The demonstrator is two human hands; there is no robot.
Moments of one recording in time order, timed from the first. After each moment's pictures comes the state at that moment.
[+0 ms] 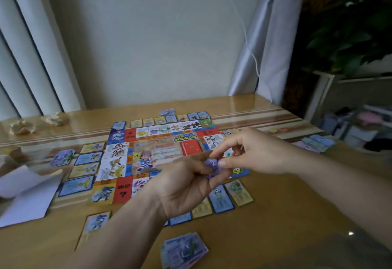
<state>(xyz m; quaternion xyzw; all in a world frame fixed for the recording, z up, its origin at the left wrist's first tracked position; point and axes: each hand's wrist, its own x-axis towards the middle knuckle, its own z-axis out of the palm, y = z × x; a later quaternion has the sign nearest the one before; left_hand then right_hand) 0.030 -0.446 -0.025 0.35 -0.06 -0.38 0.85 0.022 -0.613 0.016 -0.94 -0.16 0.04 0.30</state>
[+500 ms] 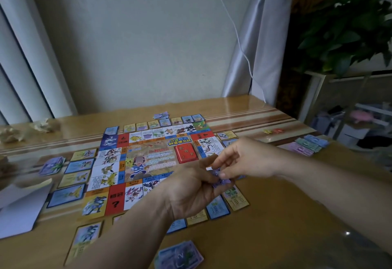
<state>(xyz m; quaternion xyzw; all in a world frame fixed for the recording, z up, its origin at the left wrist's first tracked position) 0.051 -0.465 -0.049 0.38 -0.08 -0.44 0.81 0.036 -0.627 -0.004 -0.92 -0.09 0.12 0.37</state>
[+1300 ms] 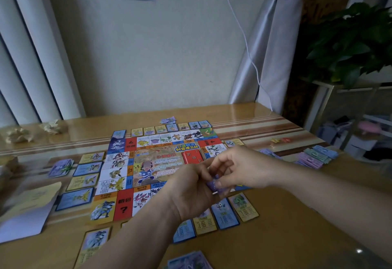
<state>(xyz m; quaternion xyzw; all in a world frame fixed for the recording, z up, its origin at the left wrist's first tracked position) 0.060 -0.455 -0.041 0.38 -0.03 -0.40 0.84 0.044 -0.599 0.001 -0.90 -0.12 0.15 0.40</state>
